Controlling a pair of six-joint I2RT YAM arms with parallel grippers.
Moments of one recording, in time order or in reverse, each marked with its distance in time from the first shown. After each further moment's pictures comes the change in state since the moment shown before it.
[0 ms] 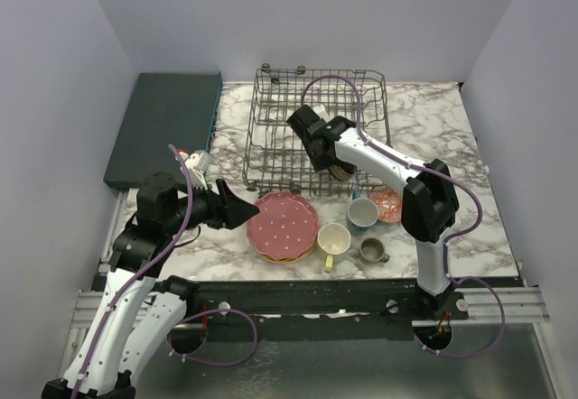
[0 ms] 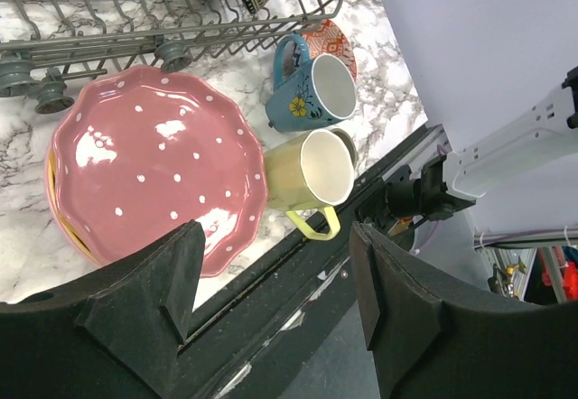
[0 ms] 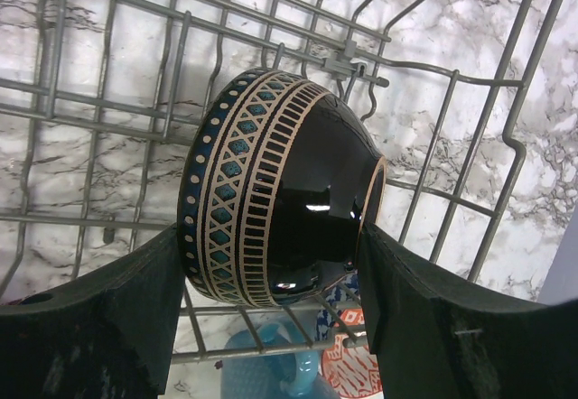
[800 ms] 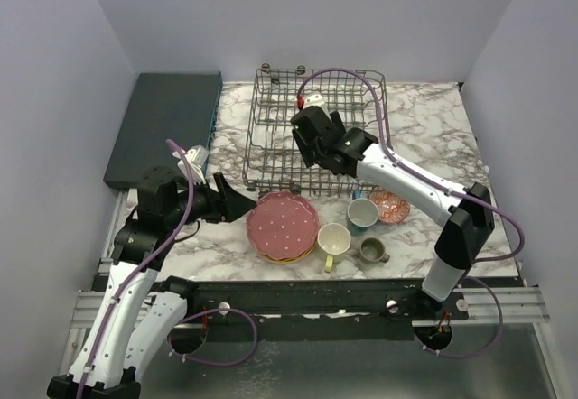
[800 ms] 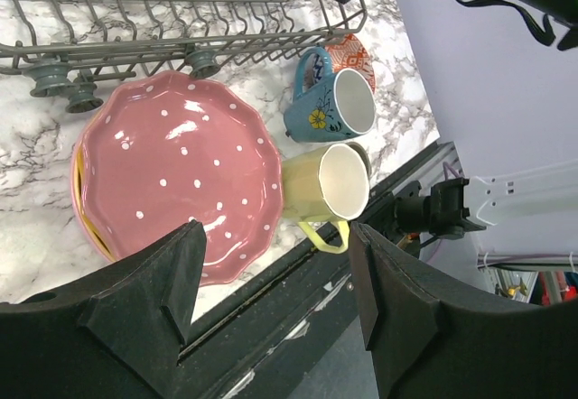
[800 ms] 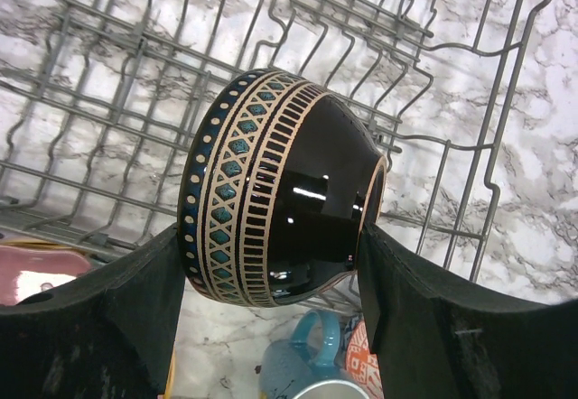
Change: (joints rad) left arm 0.053 0.037 0.010 -0.001 -0.003 0.000; right arm 0.106 -0.288 -0.164 0.262 -0.004 -0.072
